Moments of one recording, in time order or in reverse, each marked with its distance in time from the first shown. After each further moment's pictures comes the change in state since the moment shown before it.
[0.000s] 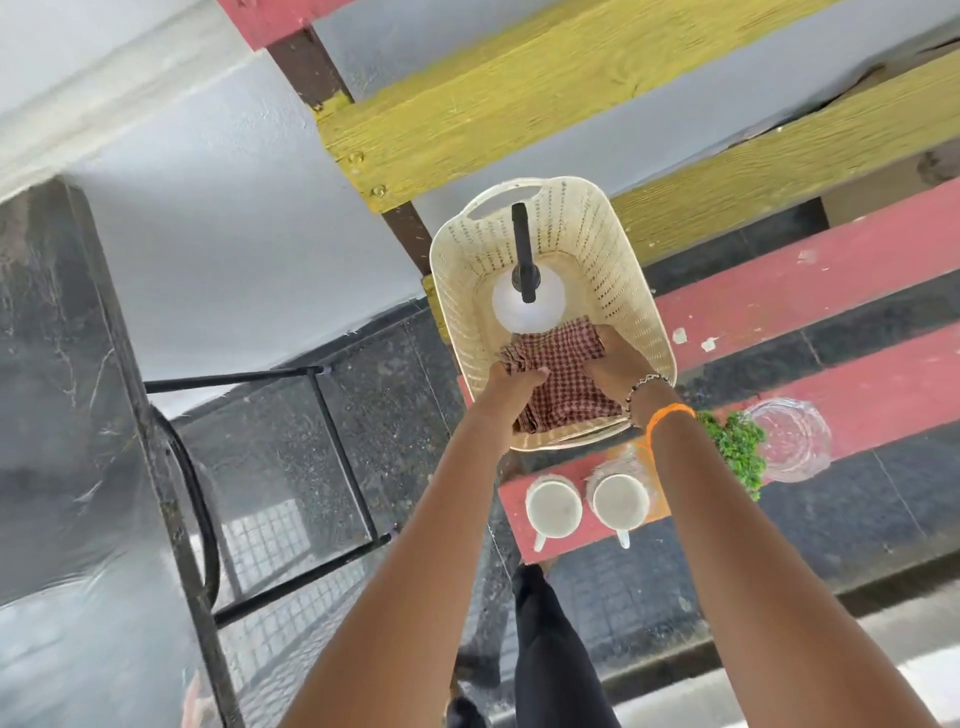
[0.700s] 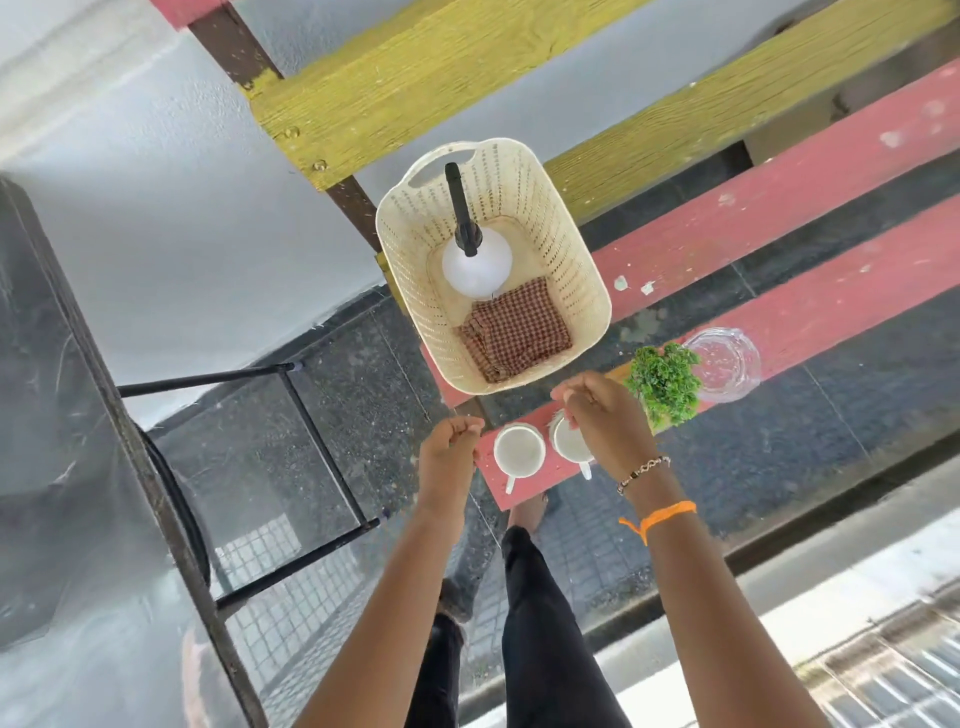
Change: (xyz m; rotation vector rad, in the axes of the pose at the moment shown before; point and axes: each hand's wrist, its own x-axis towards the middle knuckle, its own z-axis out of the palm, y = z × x) left_hand -0.072 -0.105 -0.016 0.035 0.186 0.241; right_hand -0.130 0.058 0.020 0.255 0.204 -0.117
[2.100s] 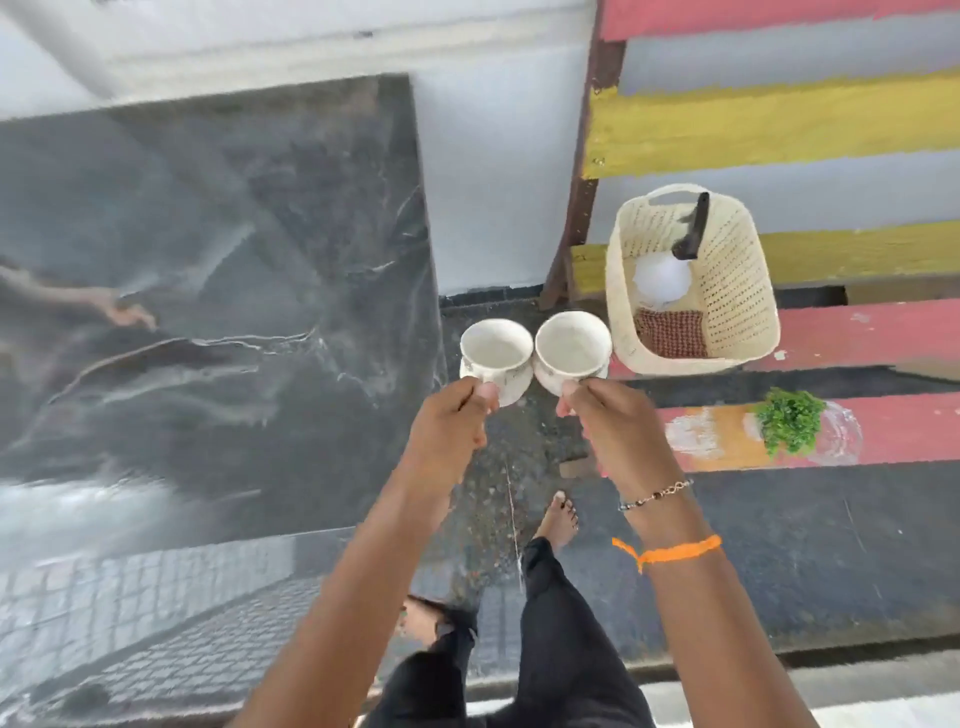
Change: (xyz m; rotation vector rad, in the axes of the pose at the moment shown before) left_hand -0.153 -0.059 -0.224 -0.214 0.048 0.282; right_hand -0.203 -0.095 0.149 -0.131 -0.167 -0.324
